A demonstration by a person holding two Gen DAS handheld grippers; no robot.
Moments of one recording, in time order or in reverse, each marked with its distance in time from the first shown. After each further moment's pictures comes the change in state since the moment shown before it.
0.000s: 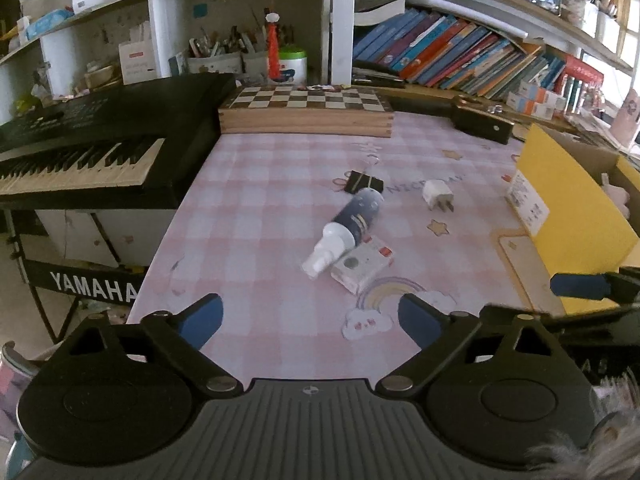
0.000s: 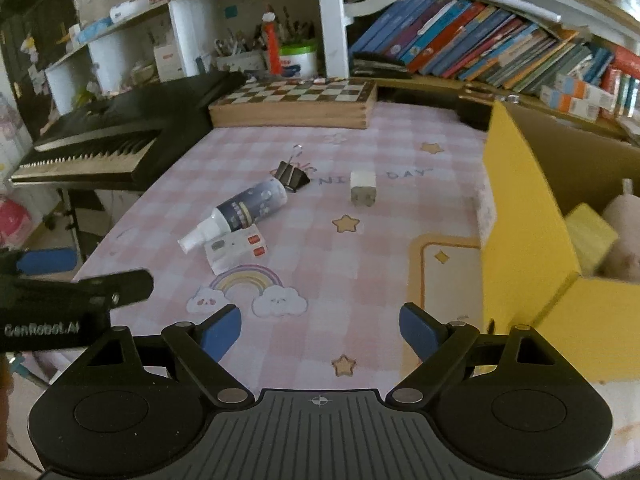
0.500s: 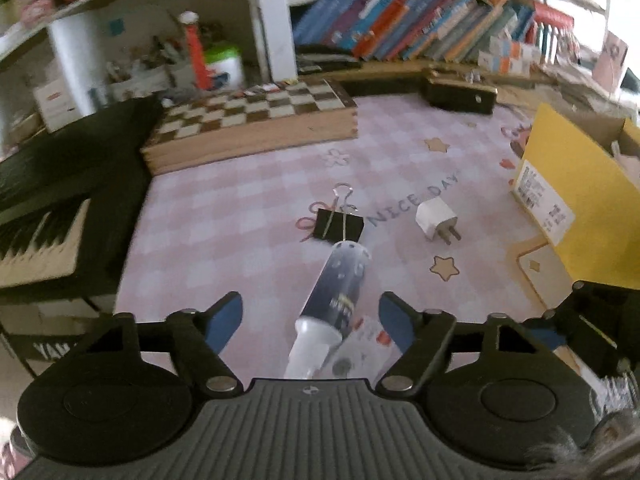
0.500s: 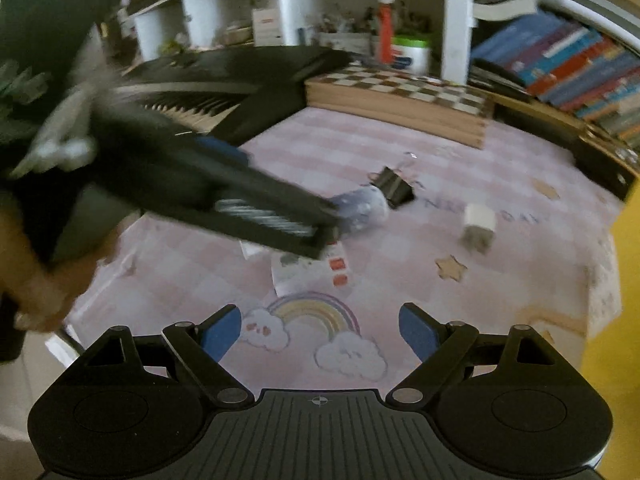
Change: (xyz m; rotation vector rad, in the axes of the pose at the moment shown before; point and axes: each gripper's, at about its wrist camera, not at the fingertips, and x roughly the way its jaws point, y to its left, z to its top) left arm 0.093 -0.027 0.073 0.218 0.068 -0.081; right arm 0.057 0.035 0.024 -0.253 0.026 0.199
